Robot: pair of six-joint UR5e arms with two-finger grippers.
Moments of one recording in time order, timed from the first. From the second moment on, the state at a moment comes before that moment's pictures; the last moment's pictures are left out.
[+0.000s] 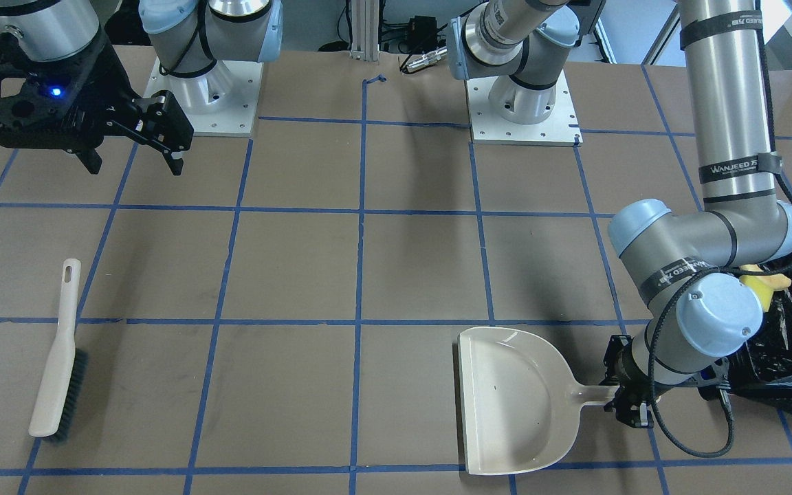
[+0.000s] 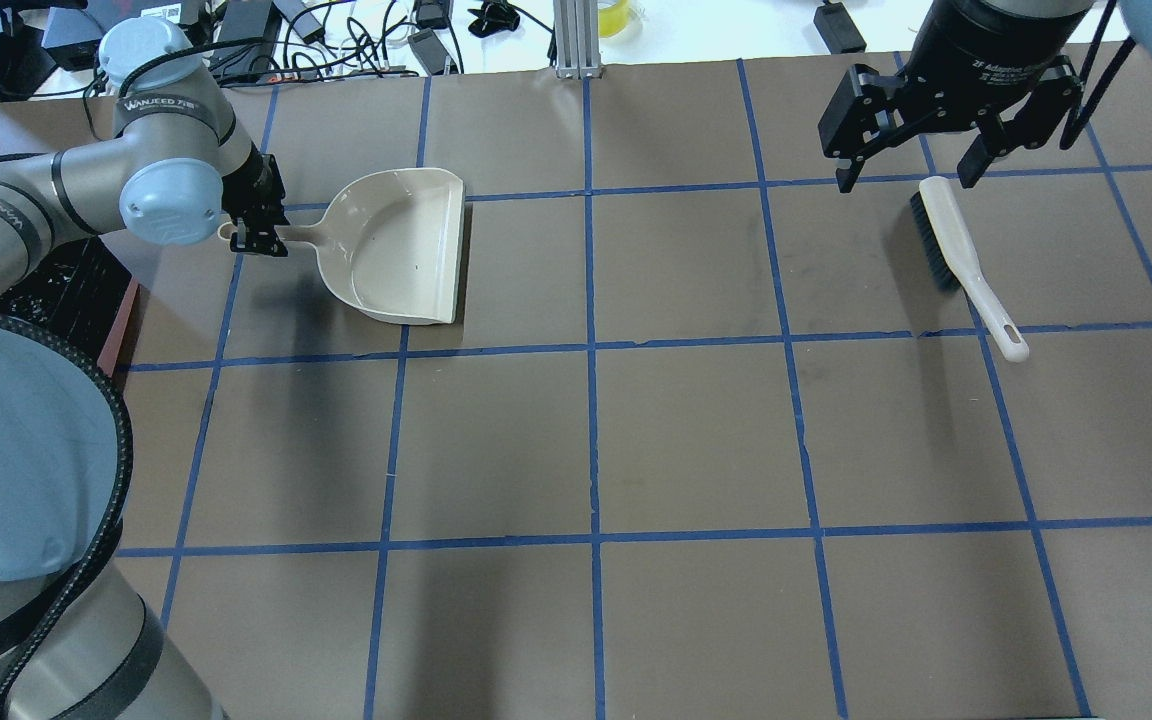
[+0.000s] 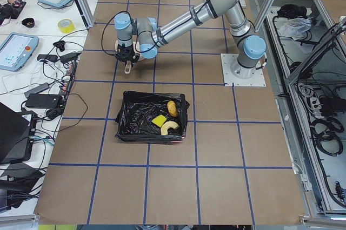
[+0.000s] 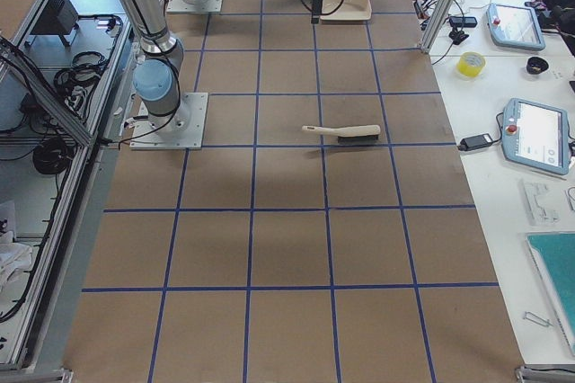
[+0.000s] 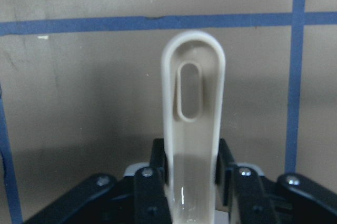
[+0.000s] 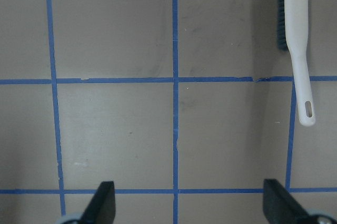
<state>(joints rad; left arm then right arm) -1.37 -2.15 -1.53 -0.95 1.63 -1.34 1.55 -1.55 1.47 -1.51 -1.56 -0.02</state>
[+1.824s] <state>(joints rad) -1.39 -1.87 -1.54 -1.09 1.62 -0.55 1.55 -1.55 1.47 -1.51 -1.56 -0.02</state>
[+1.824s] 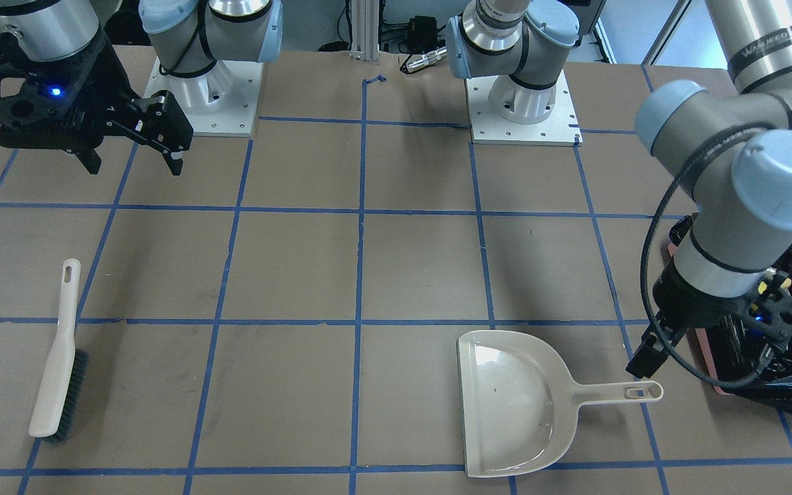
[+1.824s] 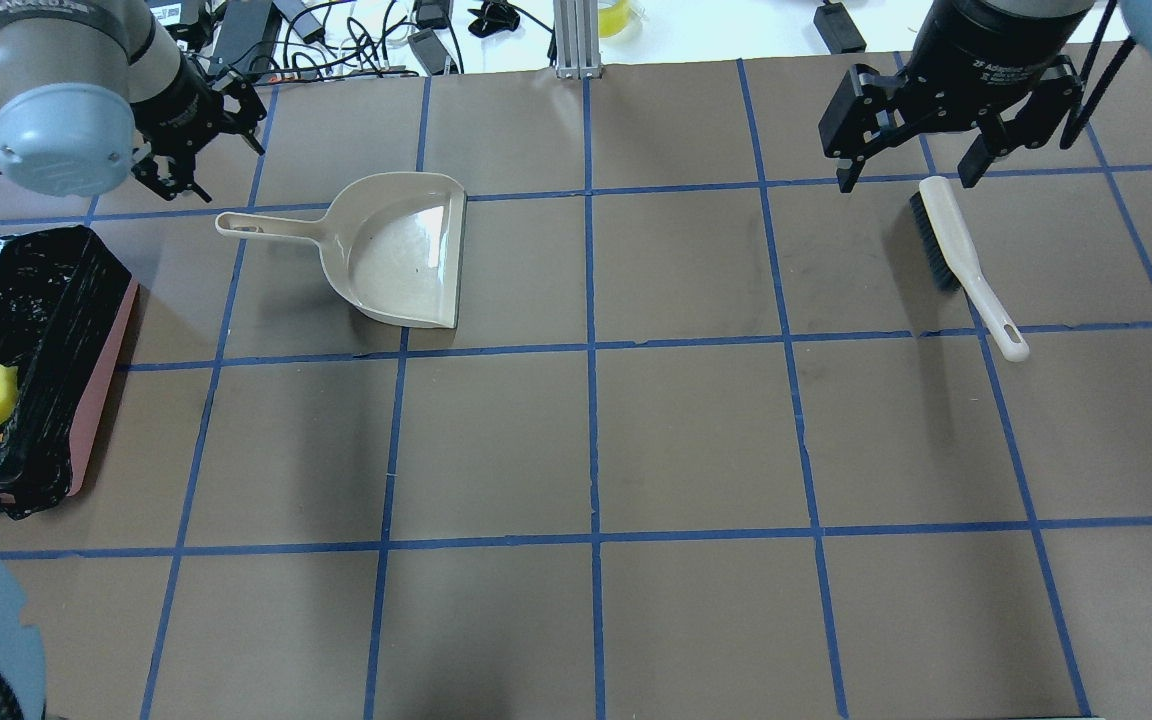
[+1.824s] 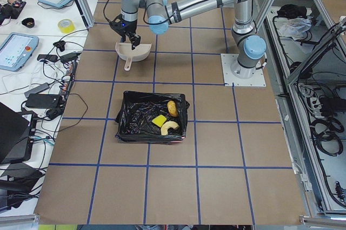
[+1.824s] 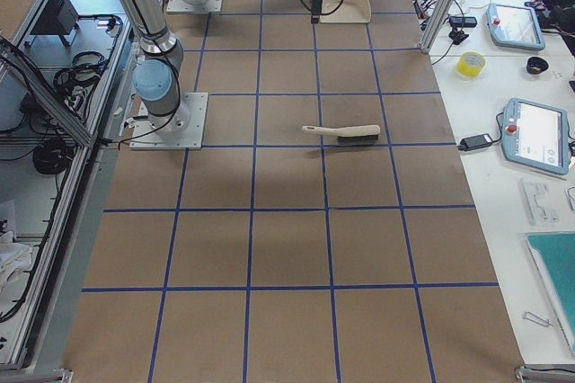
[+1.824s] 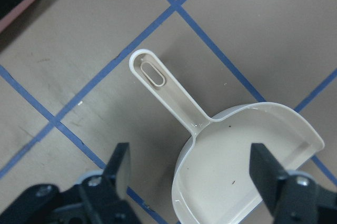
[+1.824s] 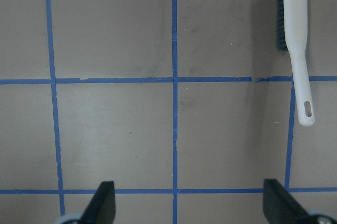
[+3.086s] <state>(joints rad) -1.50 -1.54 -1.53 -1.59 1.50 -0.06 1.55 -1.55 1.47 -1.51 -1.57 -0.02</state>
